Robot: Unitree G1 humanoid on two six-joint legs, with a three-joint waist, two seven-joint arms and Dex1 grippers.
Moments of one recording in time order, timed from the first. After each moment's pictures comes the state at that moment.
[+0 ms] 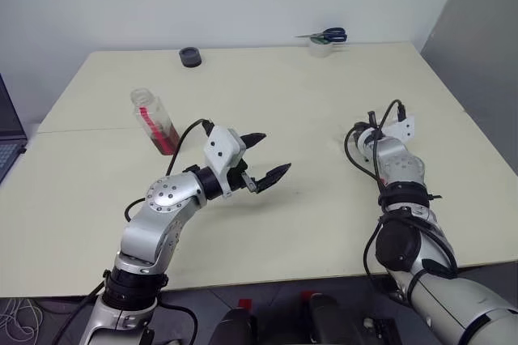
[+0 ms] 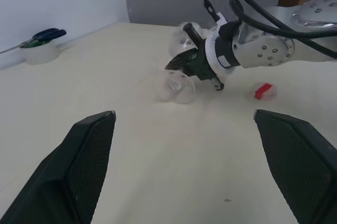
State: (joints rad) left arm -0.34 0.43 -0.09 -0.34 -0.35 0.43 -0.67; right arm -0.98 -0.09 -0.69 0.79 0.77 0.40 -0.24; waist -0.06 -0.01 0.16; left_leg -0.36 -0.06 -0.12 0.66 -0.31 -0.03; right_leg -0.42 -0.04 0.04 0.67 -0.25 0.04
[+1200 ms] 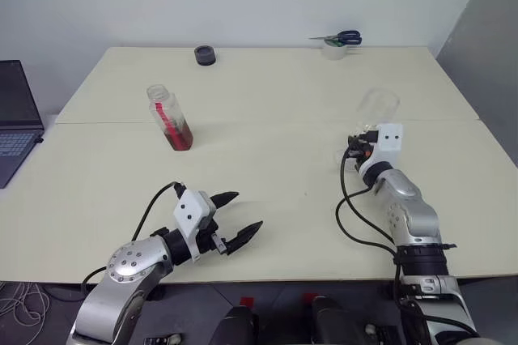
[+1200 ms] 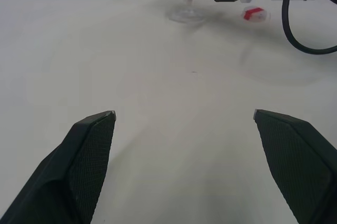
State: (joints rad) left arm 0.14 0.54 0.01 -0.51 -0.40 0.37 -0.71; right arm -0.44 -0.20 -0.10 0.11 0.25 0.39 0.15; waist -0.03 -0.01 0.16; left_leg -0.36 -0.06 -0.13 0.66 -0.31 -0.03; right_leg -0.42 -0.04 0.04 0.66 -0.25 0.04
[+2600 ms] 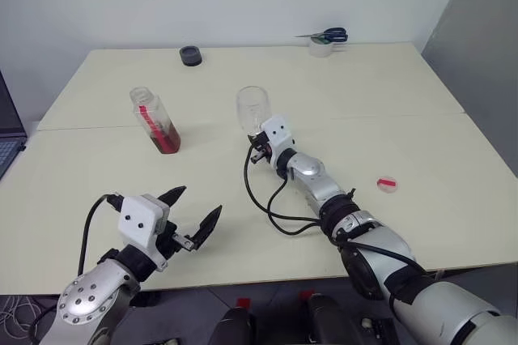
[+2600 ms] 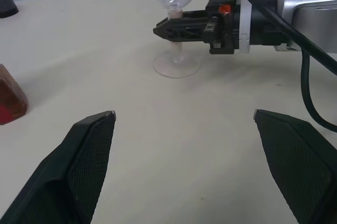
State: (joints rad) left arm 0.37 0.48 0.25 -0.75 -0.42 0.43 -0.45; right arm -0.99 0.12 0.12 1.11 0.00 -0.22 0.34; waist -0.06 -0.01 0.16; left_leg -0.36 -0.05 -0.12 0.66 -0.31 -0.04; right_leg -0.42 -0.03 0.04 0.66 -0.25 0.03
